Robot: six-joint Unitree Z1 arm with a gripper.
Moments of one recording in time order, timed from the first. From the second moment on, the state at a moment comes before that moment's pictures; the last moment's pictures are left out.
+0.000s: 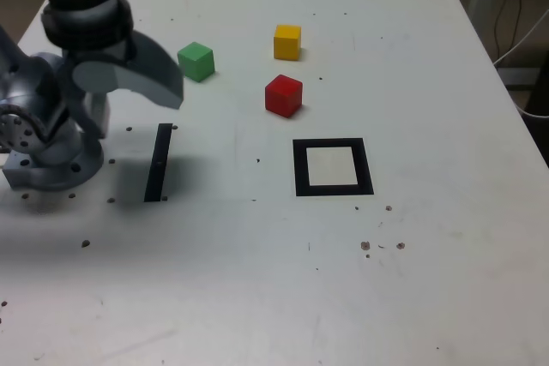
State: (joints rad) arm -0.10 1.23 -0.77 1.16 0.04 -0.20
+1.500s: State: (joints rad) arm 0.13 1.89 -1.29 1.16 0.32 0.55
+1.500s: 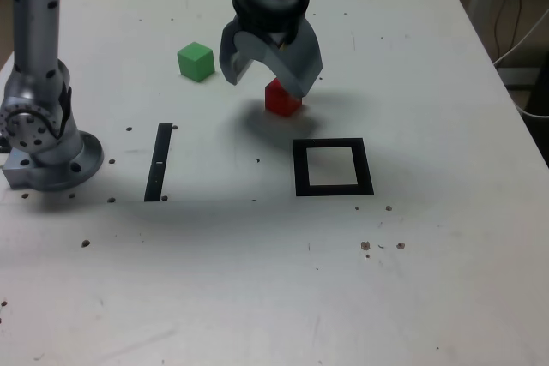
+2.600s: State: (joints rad) arm 0.14 1.94 -1.26 1.04 0.32 0.65
